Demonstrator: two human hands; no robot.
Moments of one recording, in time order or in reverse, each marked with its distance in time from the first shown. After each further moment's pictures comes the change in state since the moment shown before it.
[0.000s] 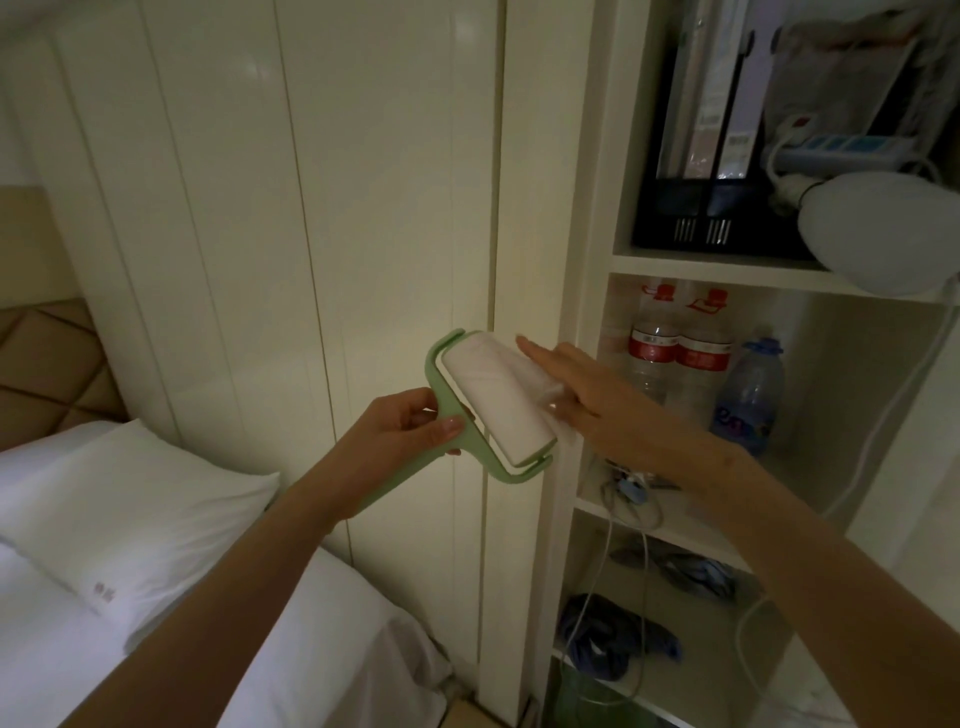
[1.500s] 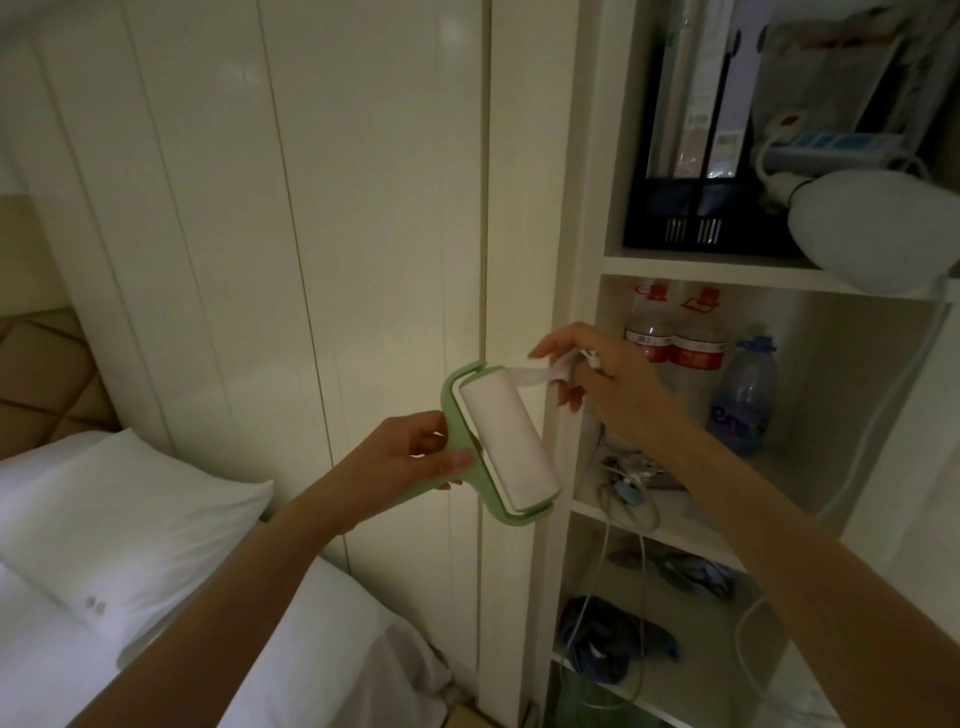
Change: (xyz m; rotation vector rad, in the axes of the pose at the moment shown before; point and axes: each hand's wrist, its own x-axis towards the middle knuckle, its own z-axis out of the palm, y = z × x) left_hand 0.005 -0.009 0.005 0.145 -0.129 -0.018; right_hand 0.012 0.019 -0.006 0.440 0.345 0.002
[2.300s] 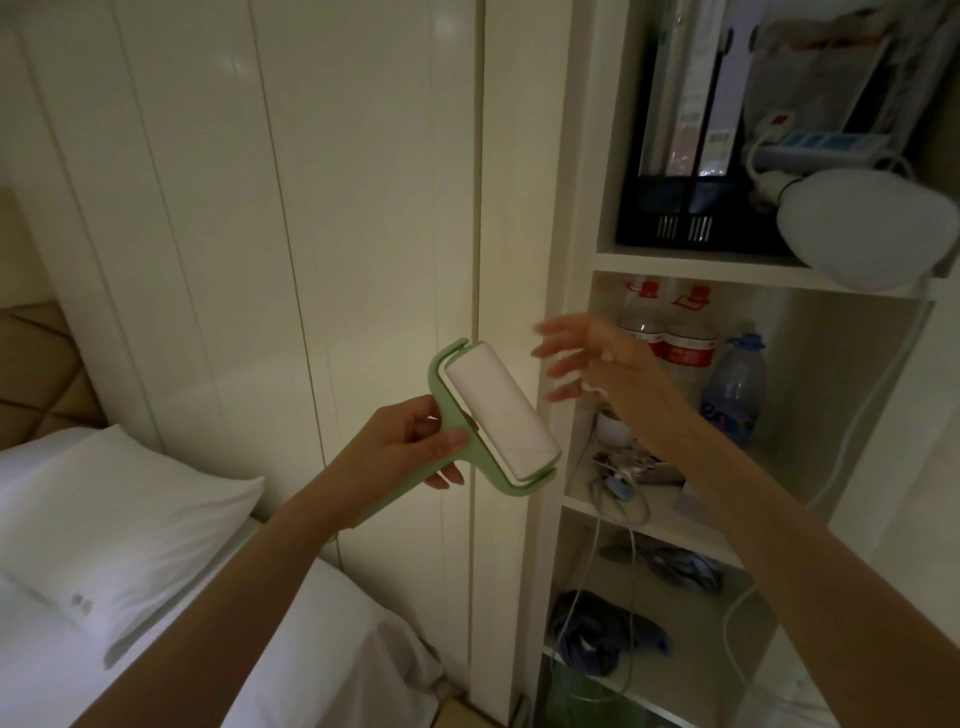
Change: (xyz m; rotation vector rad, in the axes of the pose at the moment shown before) left_hand 0.000 0.008 0.008 -0.094 0.055 0.020; right_hand -0.007 0.005 -0.012 0.265 -0.042 0.101
